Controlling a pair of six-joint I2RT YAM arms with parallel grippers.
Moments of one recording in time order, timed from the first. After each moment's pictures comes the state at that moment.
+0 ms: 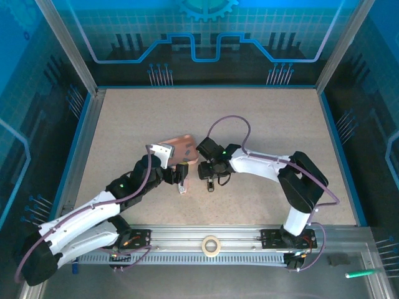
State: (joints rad) left arm -0.70 0.87 0.53 -0.16 -0.18 -0.33; right arm 0.84 1.76 1.14 -0.60 0.04 0.65
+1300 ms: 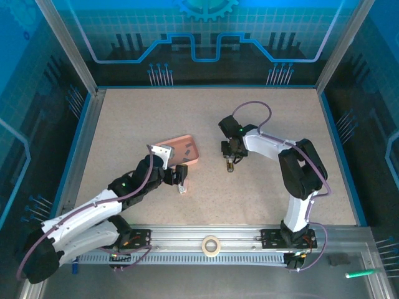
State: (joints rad) left arm -0.70 0.91 0.53 -0.21 -0.19 -0.39; right arm 0.53 1.85 1.24 -0.66 0.10 0.53
